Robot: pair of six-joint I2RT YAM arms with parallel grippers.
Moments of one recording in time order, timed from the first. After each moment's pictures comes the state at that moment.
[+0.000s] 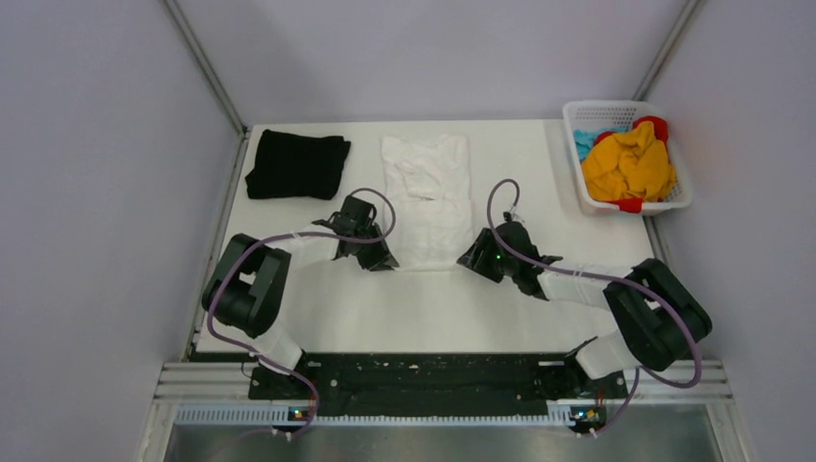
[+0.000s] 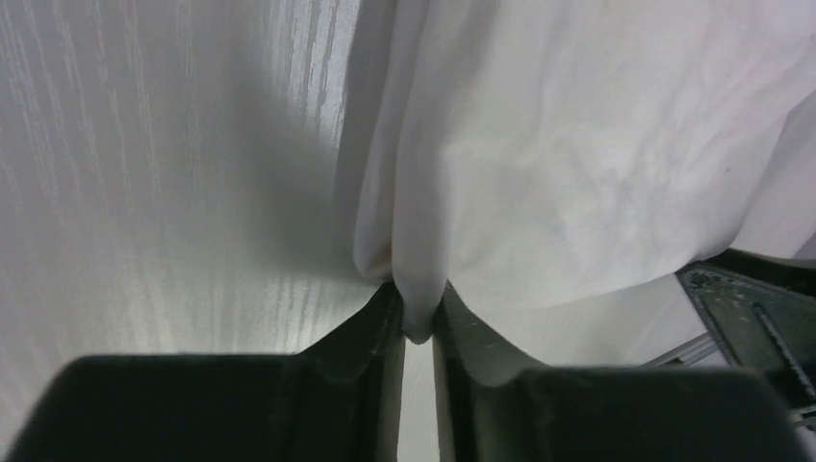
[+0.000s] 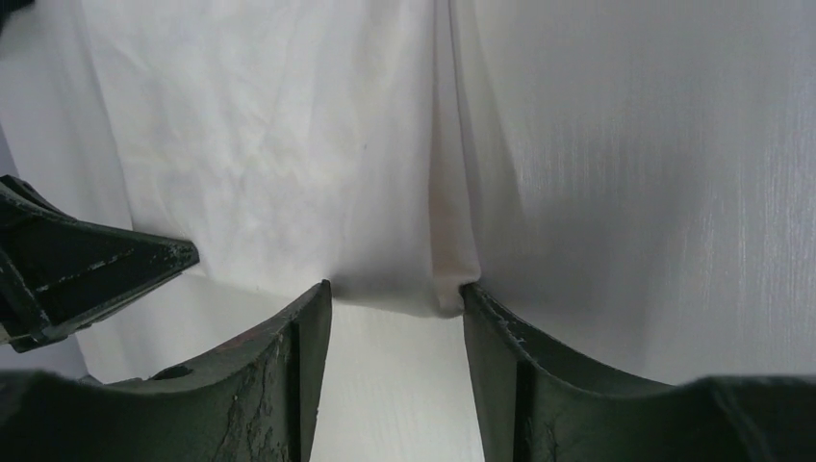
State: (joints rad) left arm -0.42 1.65 0.84 -0.23 0.28 -0.84; right arm 0.58 1.43 0.51 0.20 -0.02 0.93
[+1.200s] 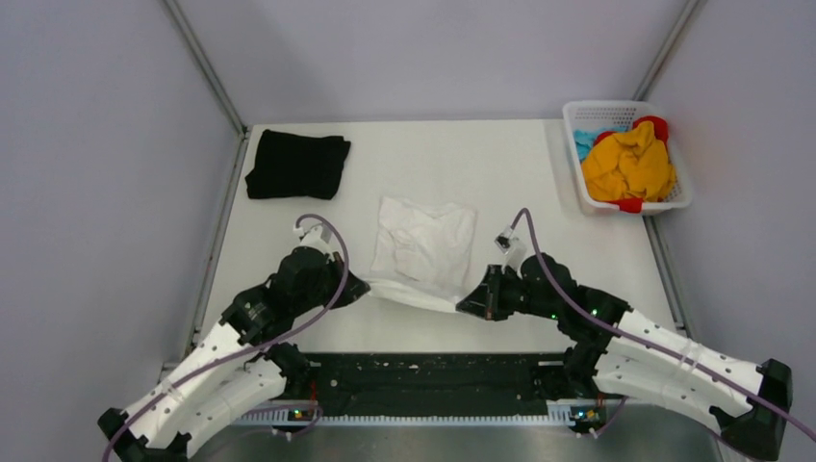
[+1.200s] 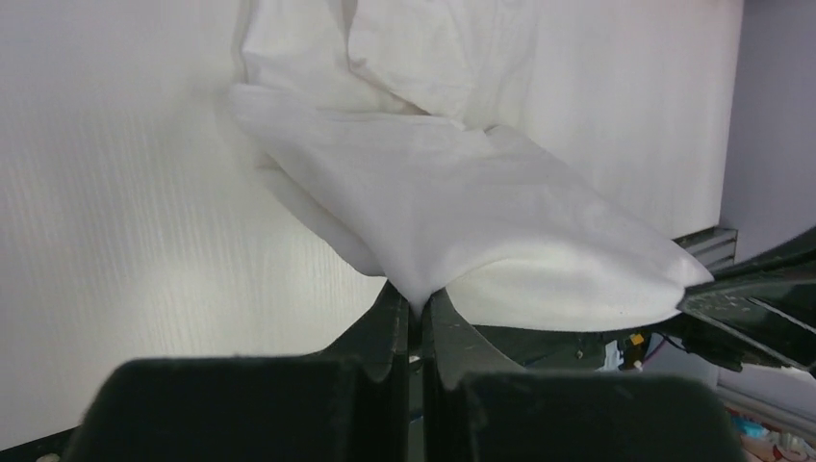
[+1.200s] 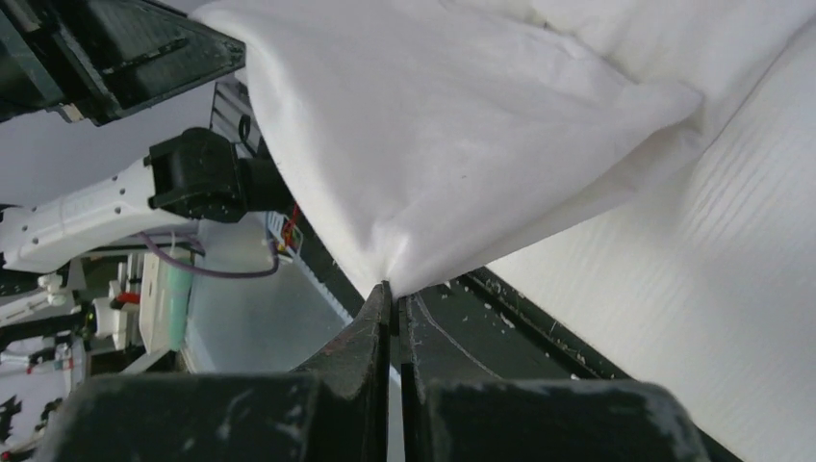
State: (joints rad) left arm -0.69 0.61 0.66 -0.71 -0.01 -0.86; right arm 0.95 0.70 0.53 -0.33 -0.16 0.89
